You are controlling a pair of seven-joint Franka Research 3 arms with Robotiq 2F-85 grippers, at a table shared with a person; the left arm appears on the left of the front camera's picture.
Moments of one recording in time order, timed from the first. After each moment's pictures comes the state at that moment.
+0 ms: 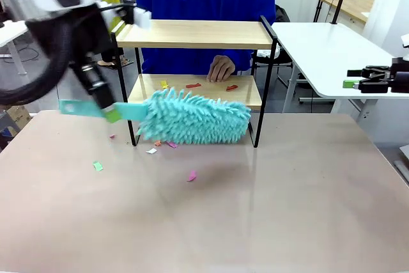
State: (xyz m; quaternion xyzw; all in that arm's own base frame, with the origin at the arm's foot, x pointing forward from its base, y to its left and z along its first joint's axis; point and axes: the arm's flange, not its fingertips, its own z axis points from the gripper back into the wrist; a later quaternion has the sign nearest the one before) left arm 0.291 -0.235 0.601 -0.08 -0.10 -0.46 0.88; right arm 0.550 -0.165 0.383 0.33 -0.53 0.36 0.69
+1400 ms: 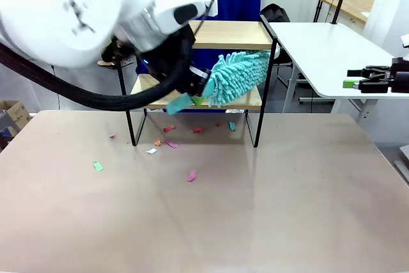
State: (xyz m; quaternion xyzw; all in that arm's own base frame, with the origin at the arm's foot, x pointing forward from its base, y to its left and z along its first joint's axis) left arm 0.325 -0.352 0.559 -0.13 -0.25 -0.27 0.92; right arm 0.550 -0.165 0.384 0.33 -0.53 0.36 0.69
